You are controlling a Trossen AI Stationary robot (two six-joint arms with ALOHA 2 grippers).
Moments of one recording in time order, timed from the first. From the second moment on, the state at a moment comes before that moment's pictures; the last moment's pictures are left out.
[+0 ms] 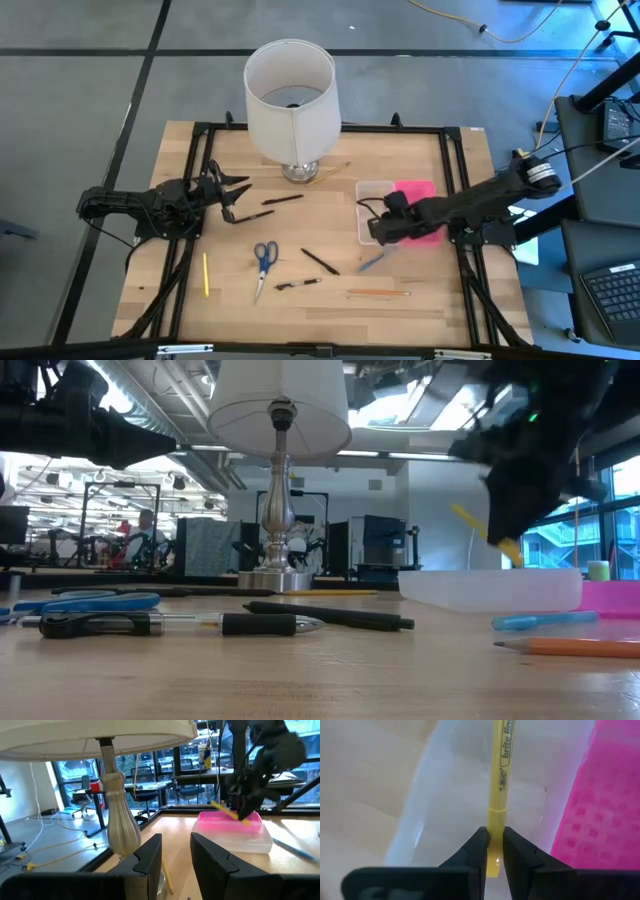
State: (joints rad) left arm -0.02 0.01 0.01 0.09 -0.43 0.11; right arm 0.26 1.46 0.86 -0.79 0.41 1.46
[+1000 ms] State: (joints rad) left arm -0.02 0.01 0.01 0.09 -0.43 0.09; right arm 0.14 1.62 0.86 -0.80 0.25 1.43
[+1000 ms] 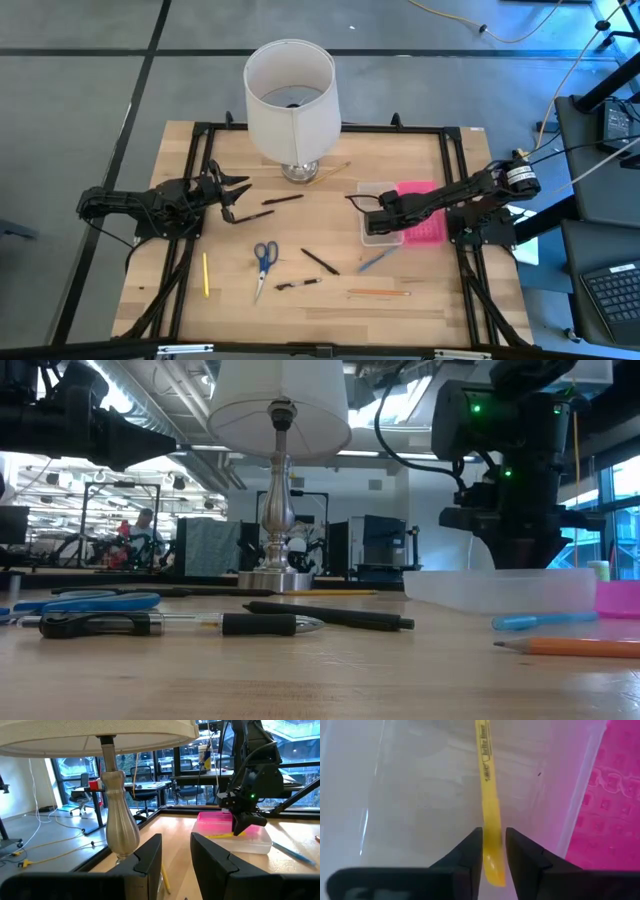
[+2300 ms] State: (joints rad) left arm -0.02 0.01 0.01 0.07 -0.43 0.09; right arm 0.42 1.54 1.14 -0.18 0.23 0.65
